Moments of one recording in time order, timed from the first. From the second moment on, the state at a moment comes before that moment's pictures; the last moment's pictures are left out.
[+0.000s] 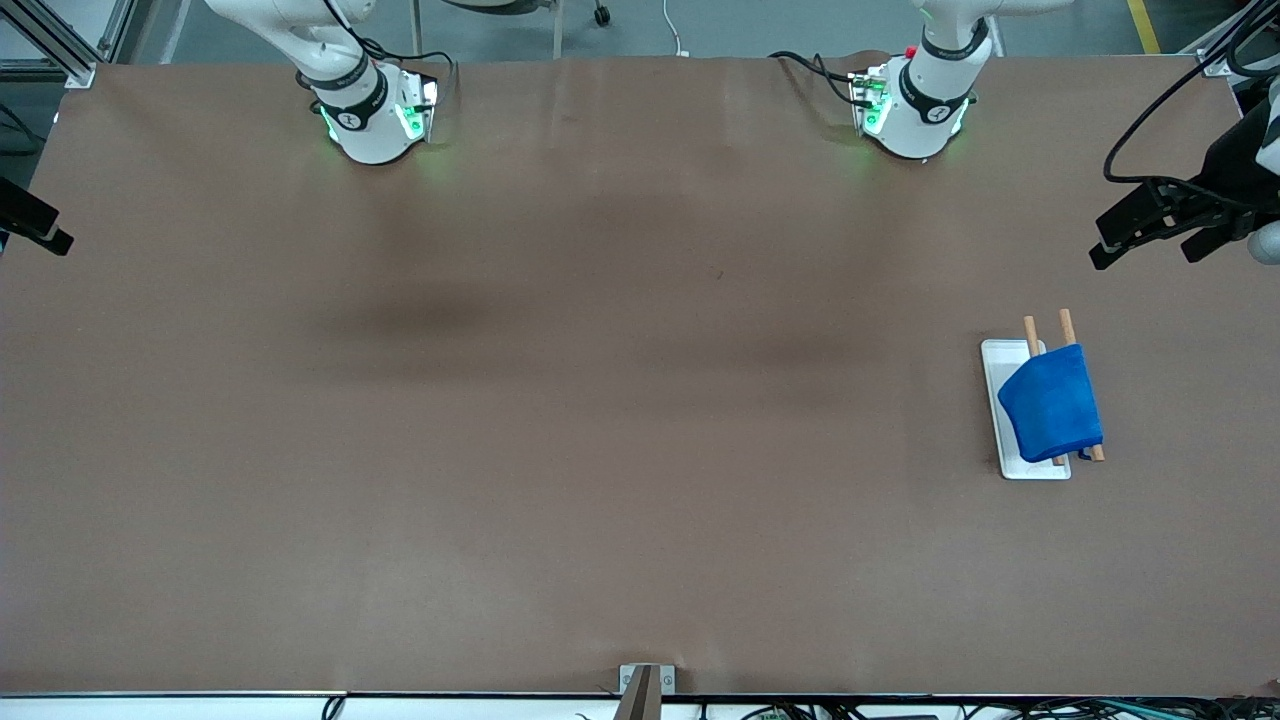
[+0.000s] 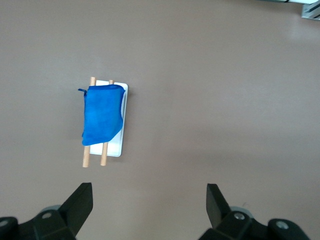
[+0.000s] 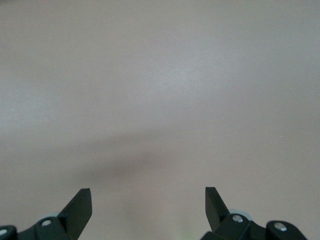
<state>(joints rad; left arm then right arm) -0.02 -0.01 -0.07 -1.50 -0.02 1.57 -0.18 -0.06 -0.05 -0.08 -1.53 -0.02 1.51 0.03</state>
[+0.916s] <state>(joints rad) -0.02 -0.01 -0.10 -1.51 0.00 1.57 -0.10 -0.06 -0.05 -0.08 -1.53 -0.02 1.51 0.03</state>
